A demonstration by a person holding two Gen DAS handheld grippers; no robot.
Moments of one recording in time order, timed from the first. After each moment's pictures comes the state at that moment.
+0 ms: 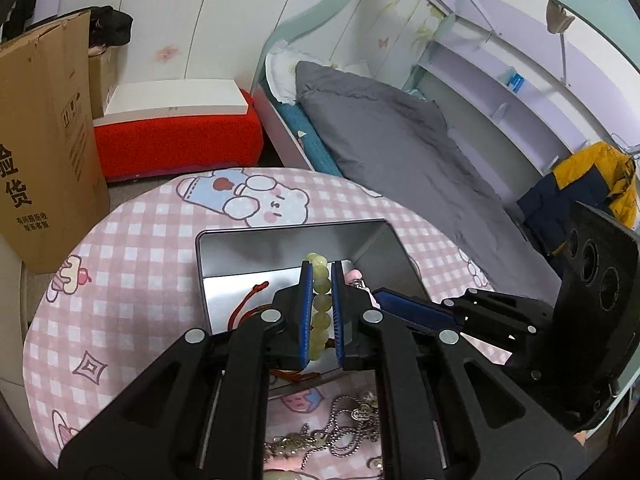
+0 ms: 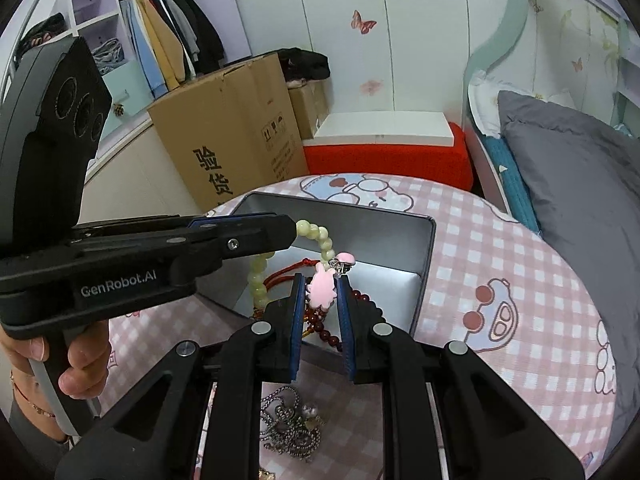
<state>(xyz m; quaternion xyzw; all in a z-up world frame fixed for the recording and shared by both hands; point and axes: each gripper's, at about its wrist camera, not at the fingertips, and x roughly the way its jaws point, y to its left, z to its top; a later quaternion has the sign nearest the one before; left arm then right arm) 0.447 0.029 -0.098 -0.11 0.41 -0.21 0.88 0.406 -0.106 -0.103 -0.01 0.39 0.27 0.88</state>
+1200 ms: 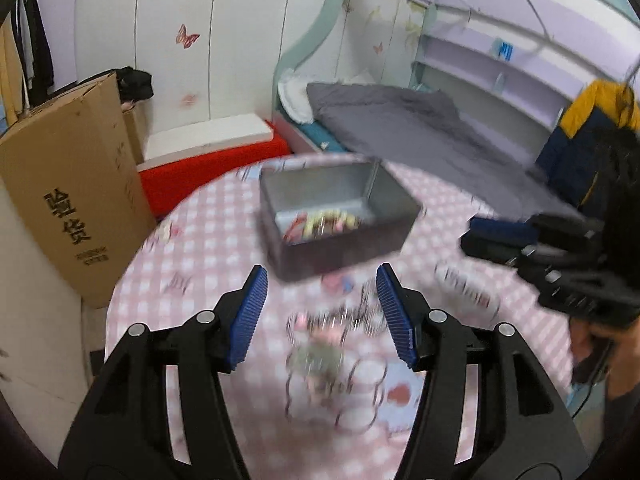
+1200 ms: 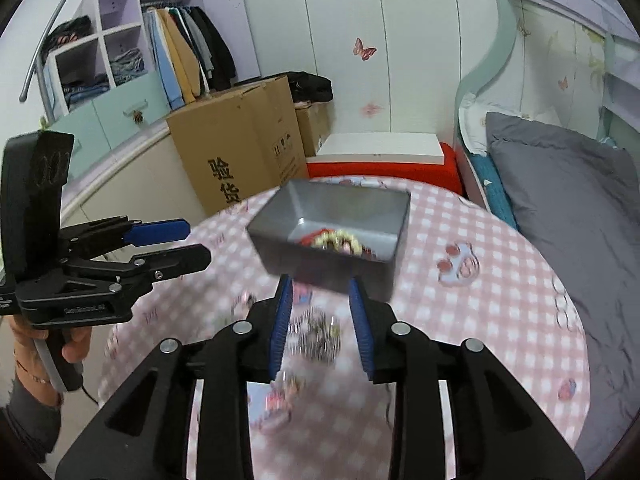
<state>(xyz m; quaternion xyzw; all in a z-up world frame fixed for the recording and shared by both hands) 0.314 0.052 -0.082 0.01 0.36 -0.17 0.92 0.307 -0.139 -0.075 -0.02 0.35 0.26 0.90</state>
